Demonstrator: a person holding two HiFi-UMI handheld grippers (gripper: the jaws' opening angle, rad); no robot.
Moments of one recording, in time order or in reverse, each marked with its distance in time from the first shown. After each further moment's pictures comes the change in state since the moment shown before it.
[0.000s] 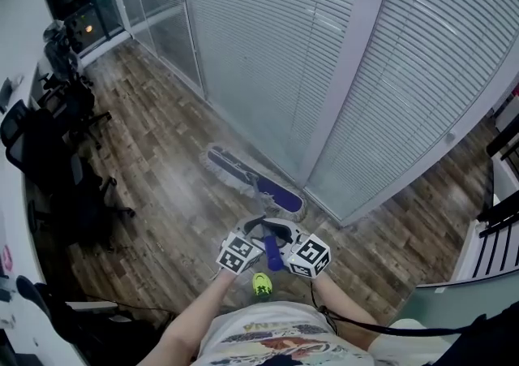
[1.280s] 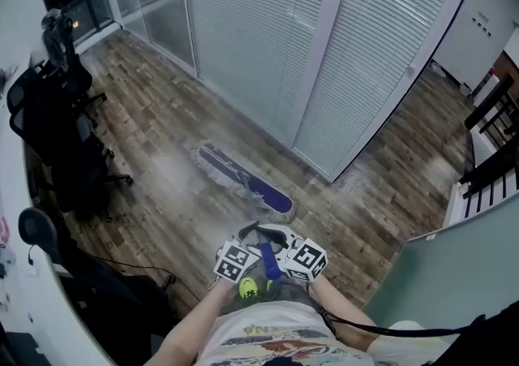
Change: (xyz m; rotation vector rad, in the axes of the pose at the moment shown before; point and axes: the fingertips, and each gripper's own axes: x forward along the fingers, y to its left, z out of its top) left arm -0.236 -0.251 -0.142 -0.038 -0.005 -0.008; right arm -0.071 0.354 -0.084 -0.007 0.052 -0.012
